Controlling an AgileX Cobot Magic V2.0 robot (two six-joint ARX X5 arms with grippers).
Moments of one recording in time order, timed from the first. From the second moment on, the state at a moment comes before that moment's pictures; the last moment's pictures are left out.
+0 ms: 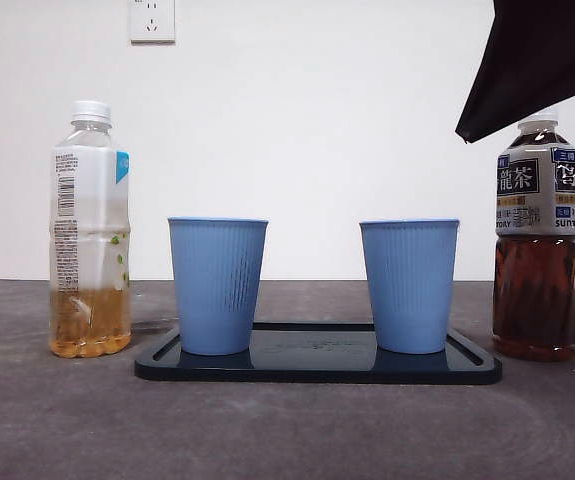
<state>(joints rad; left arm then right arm) 0.03 0.01 0.03 -0.18 0.04 0.14 0.64 0.95 0.81 -0.63 -0.18 0.14</state>
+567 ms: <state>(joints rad) 0.03 0.01 0.03 -0.18 0.04 0.14 0.52 0.84 0.80 -0.50 -0.13 0.10</state>
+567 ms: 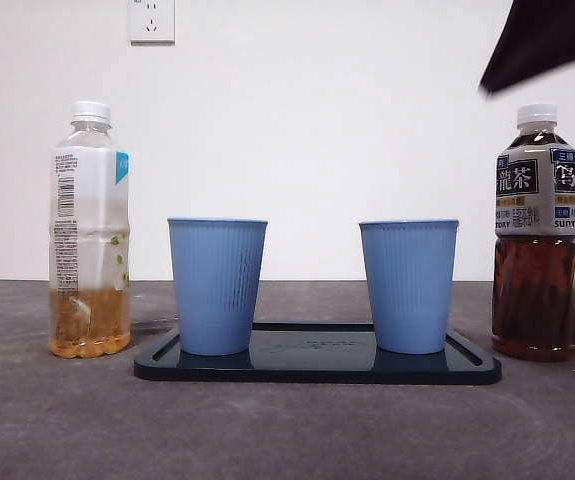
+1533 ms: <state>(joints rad) 0.03 0.01 0.03 -0.18 0.04 0.14 0.02 0.05 0.02 0.07 0.02 0.00</state>
